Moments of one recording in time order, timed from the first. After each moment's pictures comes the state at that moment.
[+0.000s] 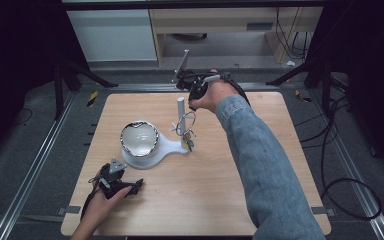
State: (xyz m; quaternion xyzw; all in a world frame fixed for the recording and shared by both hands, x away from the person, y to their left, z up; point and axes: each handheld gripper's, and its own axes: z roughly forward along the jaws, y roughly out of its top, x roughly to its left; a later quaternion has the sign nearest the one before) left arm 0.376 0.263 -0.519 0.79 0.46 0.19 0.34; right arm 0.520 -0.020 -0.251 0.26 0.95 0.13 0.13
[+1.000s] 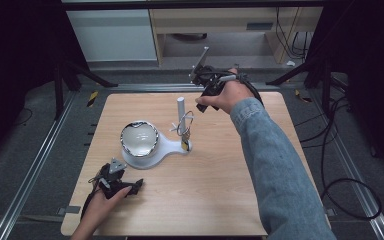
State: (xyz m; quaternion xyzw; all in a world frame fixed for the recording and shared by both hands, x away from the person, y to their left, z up) left arm 0.376 0.263 -0.519 0.79 0.47 0.19 0.34; right arm 0.524 -0.058 -0.251 0.32 0.92 0.13 0.16
